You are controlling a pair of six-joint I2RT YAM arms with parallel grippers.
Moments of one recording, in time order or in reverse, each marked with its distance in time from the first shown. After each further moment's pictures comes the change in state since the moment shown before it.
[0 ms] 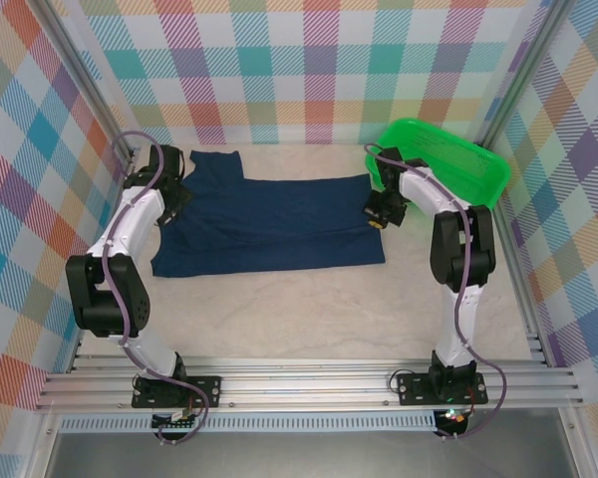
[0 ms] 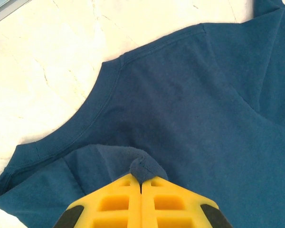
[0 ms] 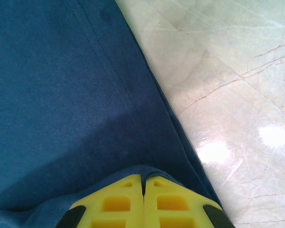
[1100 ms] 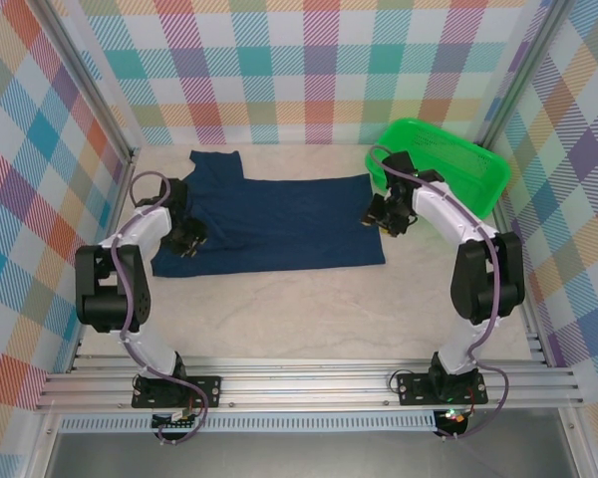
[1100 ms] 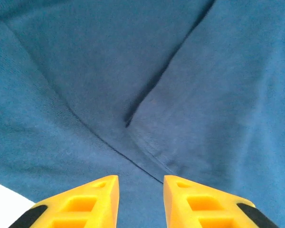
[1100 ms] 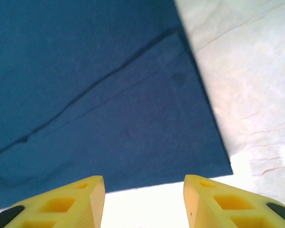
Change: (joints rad) left arm 0.019 0.047 -0.268 0.068 0.348 -0.098; right arm 0.049 -0.311 -0.262 0.095 -0.070 -0.033
